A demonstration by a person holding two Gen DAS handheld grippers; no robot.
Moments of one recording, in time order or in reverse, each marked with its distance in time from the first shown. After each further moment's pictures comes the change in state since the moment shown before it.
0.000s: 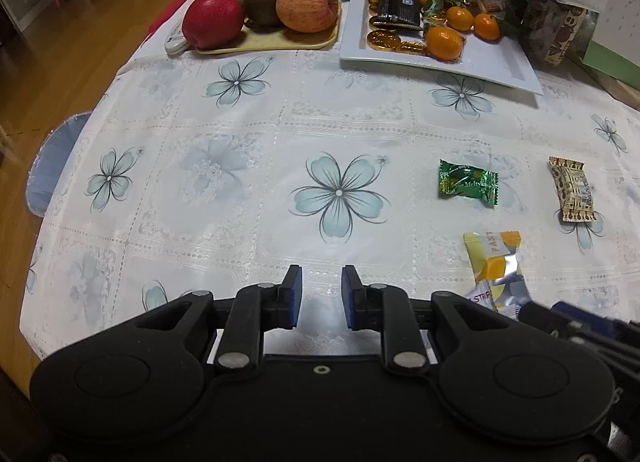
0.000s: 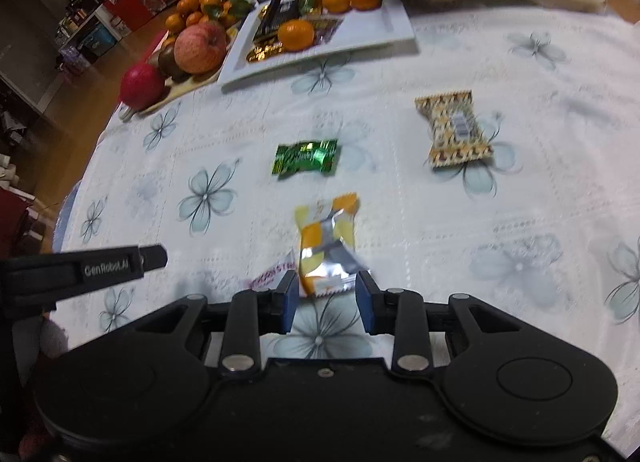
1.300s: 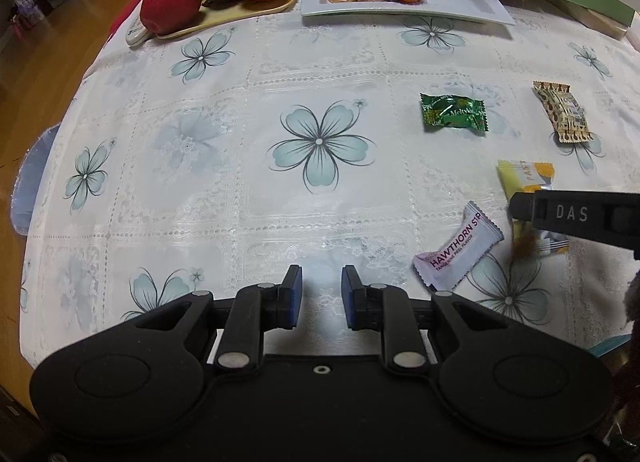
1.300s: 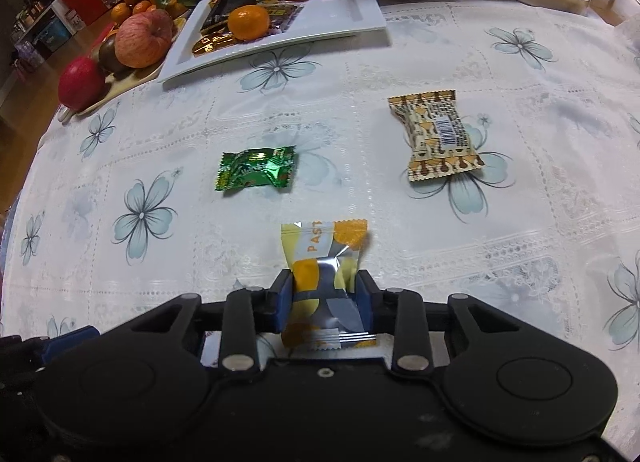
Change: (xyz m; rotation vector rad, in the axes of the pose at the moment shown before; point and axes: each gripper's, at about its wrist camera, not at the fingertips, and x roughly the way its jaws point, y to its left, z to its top) left arm 0.013 -0.009 -0.023 0.170 0.043 -0.016; right arm 0.049 -0.002 0.018 0.020 0.043 -0.159
